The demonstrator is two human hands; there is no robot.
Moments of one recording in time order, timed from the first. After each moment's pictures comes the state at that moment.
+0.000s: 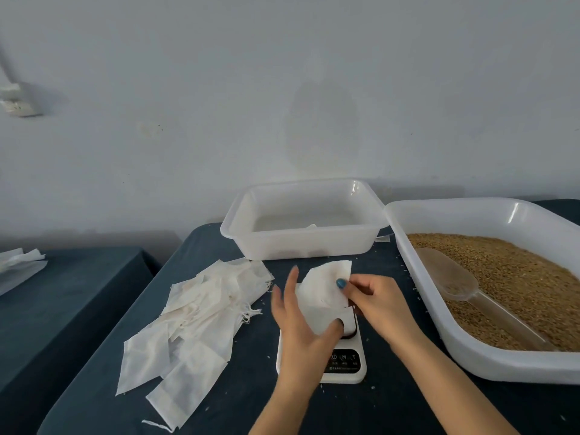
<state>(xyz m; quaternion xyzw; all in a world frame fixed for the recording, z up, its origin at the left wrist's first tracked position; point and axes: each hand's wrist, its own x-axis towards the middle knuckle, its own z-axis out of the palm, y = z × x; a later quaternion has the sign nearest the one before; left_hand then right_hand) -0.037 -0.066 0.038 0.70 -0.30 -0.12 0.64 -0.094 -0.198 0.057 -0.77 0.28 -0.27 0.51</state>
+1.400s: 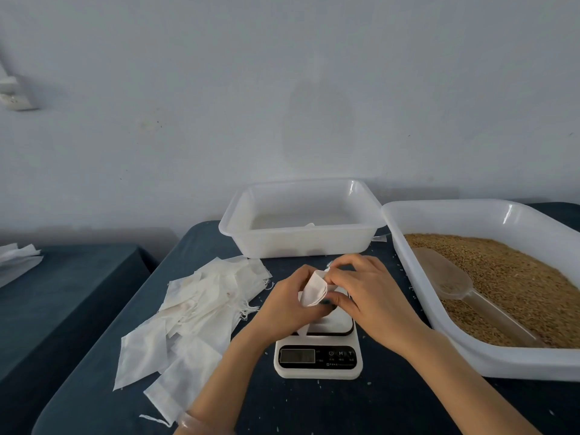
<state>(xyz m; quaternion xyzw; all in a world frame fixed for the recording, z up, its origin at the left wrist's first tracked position) 0.035 -0.076 0.055 0.71 -0.51 -0.15 0.45 -0.105 -0.193 0.078 -0.94 0.10 -0.31 0.07</state>
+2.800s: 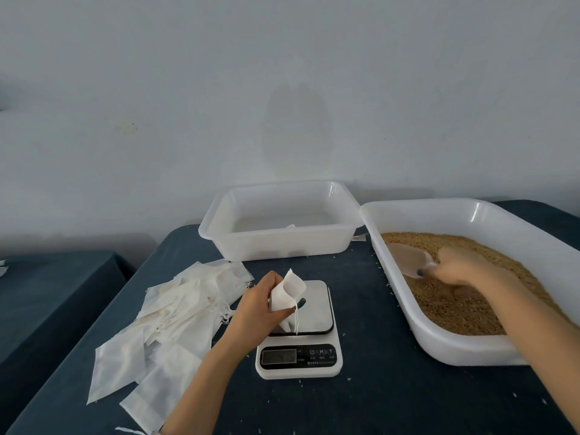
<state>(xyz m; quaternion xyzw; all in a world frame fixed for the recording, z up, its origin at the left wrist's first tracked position) 0.051 -0.068 0.032 0.76 -0.47 -0.07 0.43 -0.173 -0.350 0.092 -0.83 0.53 0.02 0.18</state>
